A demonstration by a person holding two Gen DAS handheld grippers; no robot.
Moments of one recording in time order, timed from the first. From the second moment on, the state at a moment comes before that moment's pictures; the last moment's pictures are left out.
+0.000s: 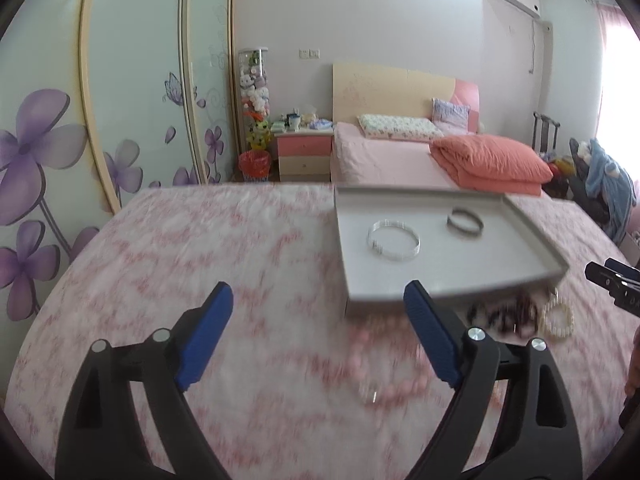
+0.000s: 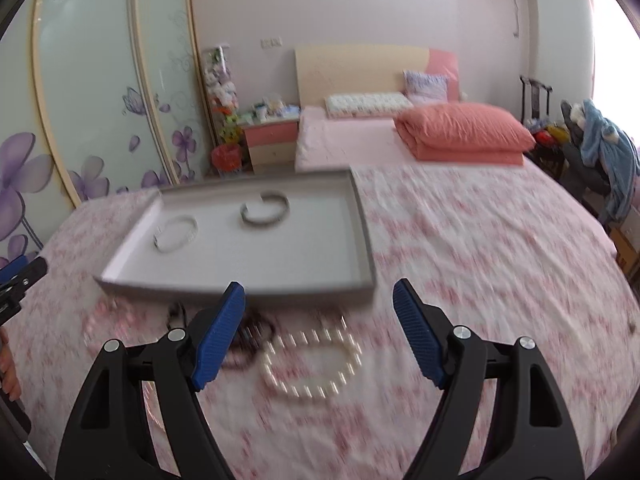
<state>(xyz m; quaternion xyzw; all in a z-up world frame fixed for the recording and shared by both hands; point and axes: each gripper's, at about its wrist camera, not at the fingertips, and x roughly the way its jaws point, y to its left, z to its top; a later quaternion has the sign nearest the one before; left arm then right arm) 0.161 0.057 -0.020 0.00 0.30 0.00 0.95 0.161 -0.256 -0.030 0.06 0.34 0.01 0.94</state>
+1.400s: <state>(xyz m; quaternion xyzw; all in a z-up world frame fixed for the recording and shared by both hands) 0.187 0.033 -0.082 0.03 0.41 0.01 0.91 0.127 -0.208 -0.085 -0.02 0.43 0.06 0.90</state>
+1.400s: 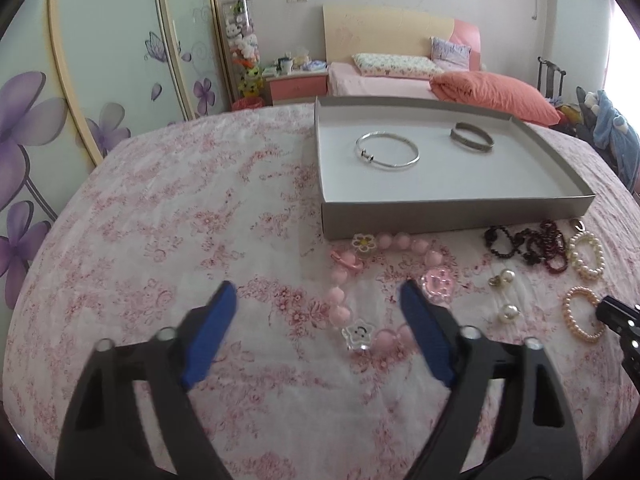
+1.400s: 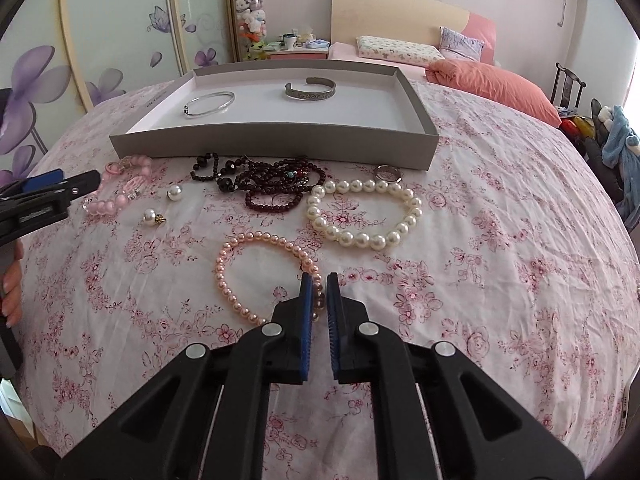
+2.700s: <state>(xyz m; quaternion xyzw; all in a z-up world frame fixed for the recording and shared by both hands) 0.160 0.043 -0.053 -0.04 0.37 -0.05 0.93 0.114 -0.217 -0.046 0.08 0.35 0.12 0.93</state>
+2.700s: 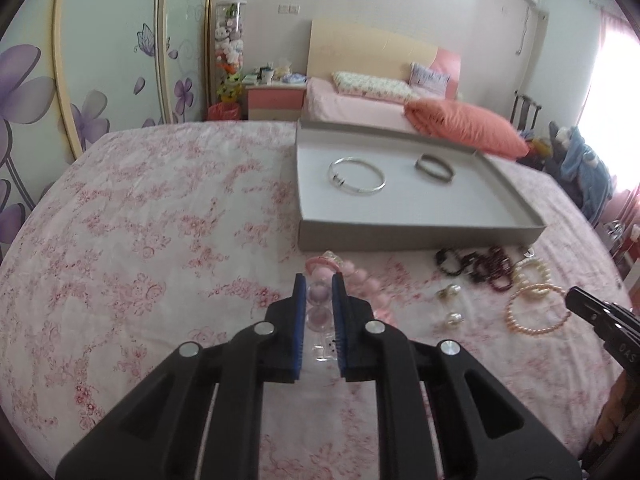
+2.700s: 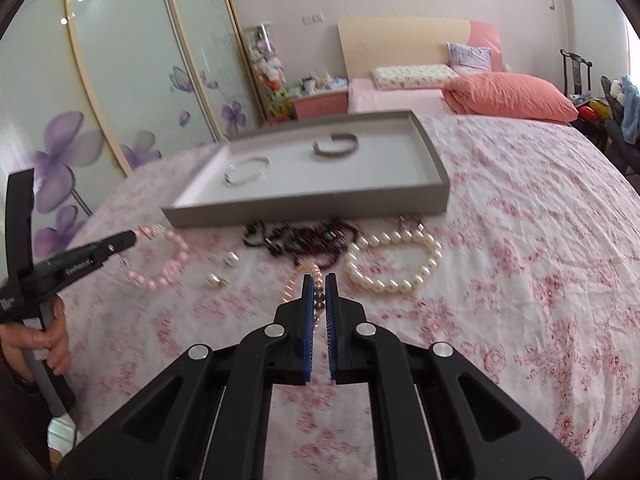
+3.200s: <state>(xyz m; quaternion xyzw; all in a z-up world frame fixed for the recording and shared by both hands) 0.134 0.030 -0.032 -0.06 0.33 -0.08 0.94 0.110 -0.210 -0.030 0.12 0.31 0.14 0.93</state>
